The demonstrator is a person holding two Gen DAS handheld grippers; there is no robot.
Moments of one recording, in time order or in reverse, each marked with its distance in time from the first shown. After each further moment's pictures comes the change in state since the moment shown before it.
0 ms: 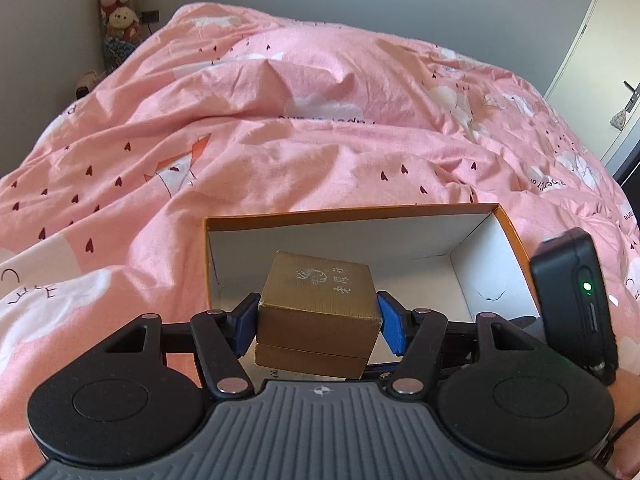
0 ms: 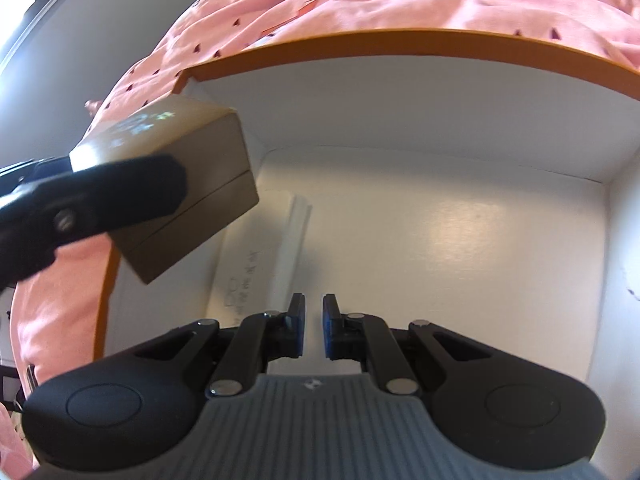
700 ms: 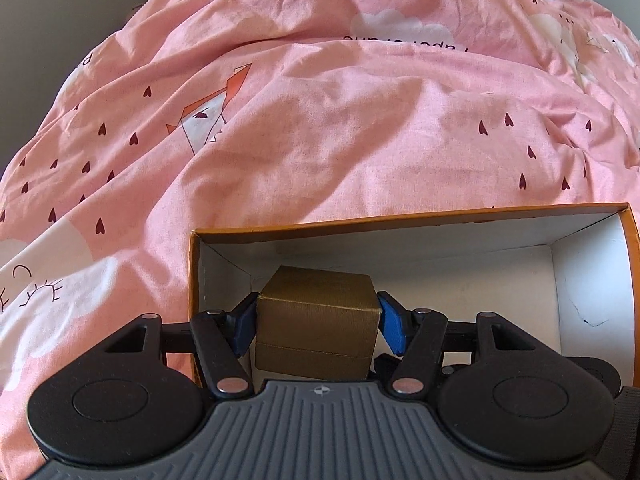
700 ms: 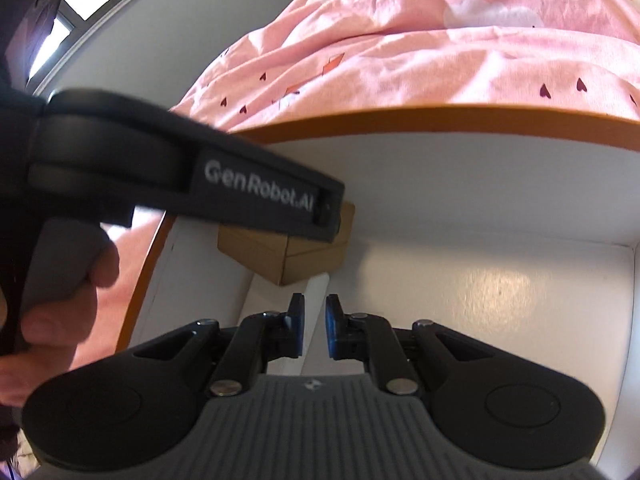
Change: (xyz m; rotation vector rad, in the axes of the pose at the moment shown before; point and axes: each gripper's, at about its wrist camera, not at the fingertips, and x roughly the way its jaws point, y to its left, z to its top) left arm 0.083 -0.005 0.043 -0.053 0.264 0.259; right arm 0.008 -0.006 0.023 -0.035 -0.169 0.107
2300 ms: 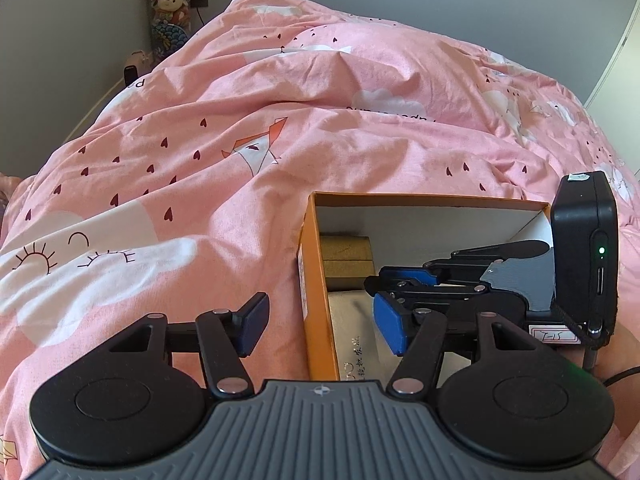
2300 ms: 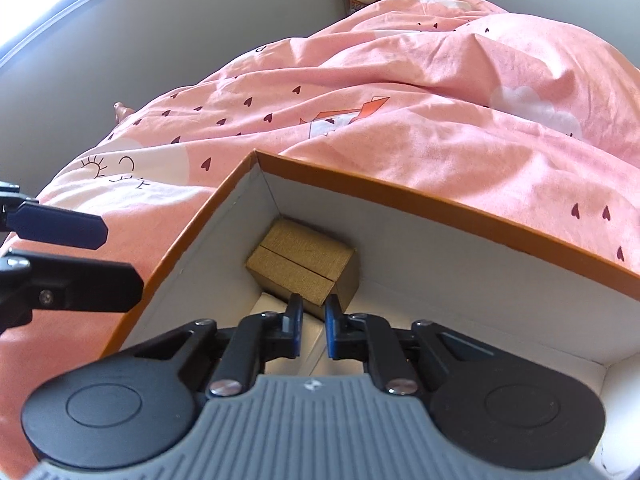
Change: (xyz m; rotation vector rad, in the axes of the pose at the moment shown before) left arm -0.082 0.085 -0.085 -0.025 -0.264 -0.177; right arm 0.011 0.045 0.011 -0.289 -0.052 -0.149
